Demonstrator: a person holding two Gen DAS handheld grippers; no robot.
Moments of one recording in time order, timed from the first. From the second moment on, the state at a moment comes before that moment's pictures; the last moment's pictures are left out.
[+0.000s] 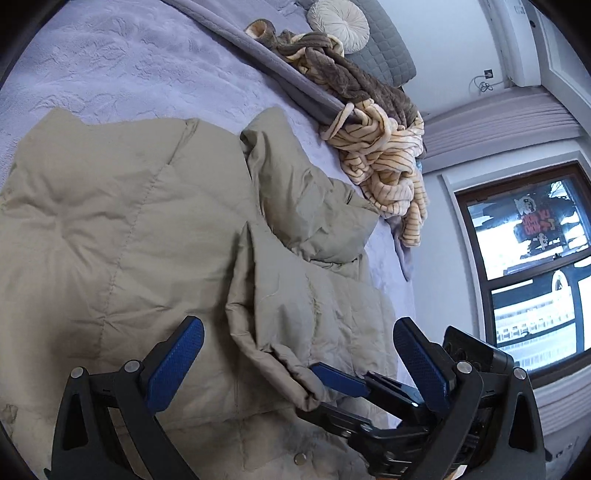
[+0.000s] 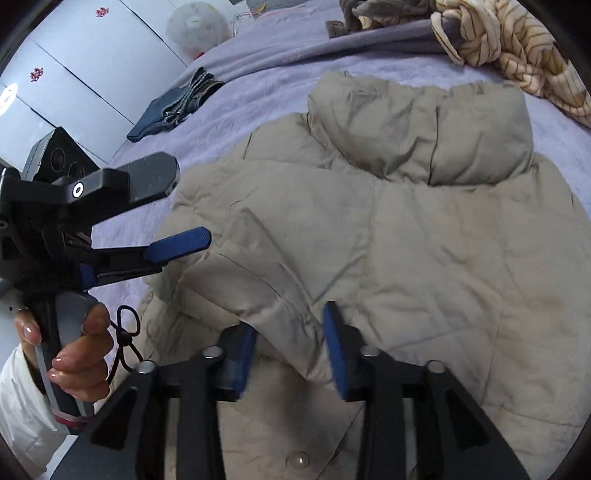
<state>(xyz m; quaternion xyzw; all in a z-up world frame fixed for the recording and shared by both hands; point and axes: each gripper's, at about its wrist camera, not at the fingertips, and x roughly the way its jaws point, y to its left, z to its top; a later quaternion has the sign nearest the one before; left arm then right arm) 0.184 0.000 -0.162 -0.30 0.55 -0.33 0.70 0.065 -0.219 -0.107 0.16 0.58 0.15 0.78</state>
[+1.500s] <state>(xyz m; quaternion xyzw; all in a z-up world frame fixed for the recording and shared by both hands) 0.166 0.003 -0.132 -0.07 0.50 -0.22 0.84 -0.078 -0.497 -0.082 0.37 0.47 -0.10 0.79</state>
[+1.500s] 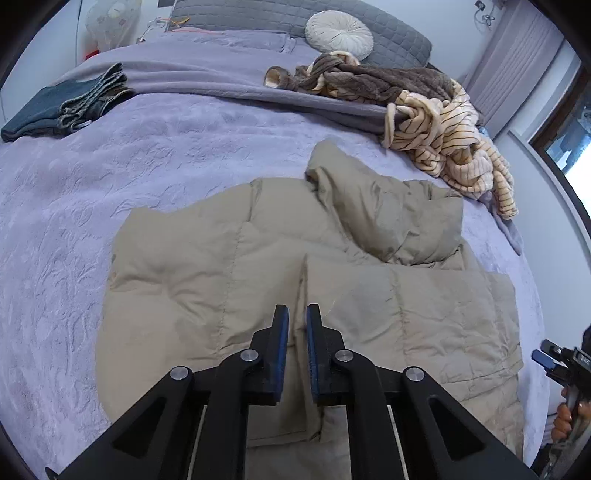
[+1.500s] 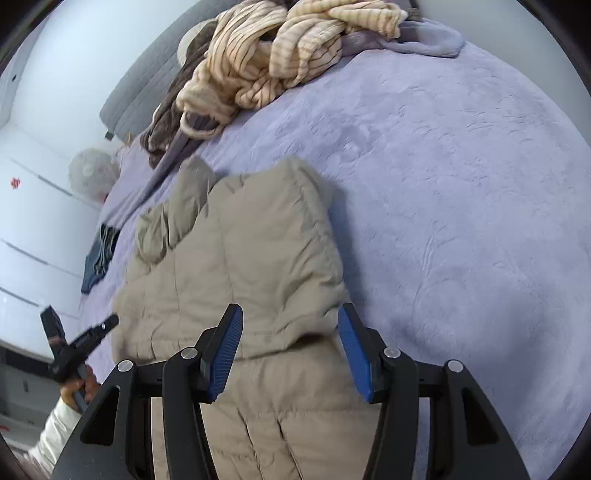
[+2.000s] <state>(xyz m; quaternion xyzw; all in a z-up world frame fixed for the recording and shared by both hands) 0.167 -0.049 -0.195 -0.05 0.54 -0.24 0.80 0.000 -0.513 -0.159 0.35 0.53 -0.08 0.76</state>
